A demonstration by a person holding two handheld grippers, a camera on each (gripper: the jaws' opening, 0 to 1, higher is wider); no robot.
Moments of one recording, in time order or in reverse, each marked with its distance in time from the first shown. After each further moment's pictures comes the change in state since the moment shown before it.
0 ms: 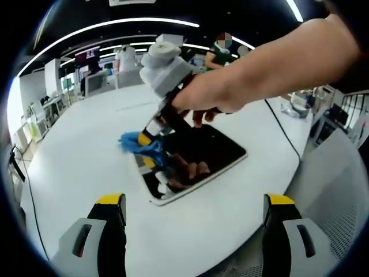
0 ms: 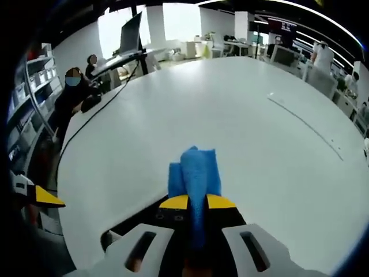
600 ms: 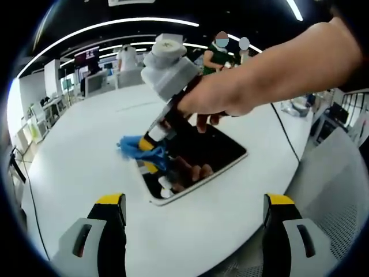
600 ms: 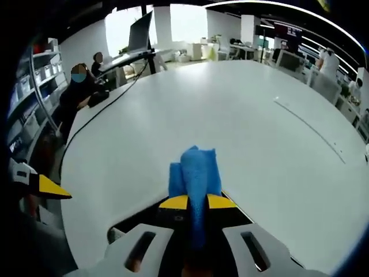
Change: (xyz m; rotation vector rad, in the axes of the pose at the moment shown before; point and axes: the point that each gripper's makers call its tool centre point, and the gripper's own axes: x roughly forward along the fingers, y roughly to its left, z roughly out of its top) left arm 0.001 -0.001 0.000 0.014 0.001 0.003; right arm -0.009 0.021 -0.009 -0.037 -0.014 0.024
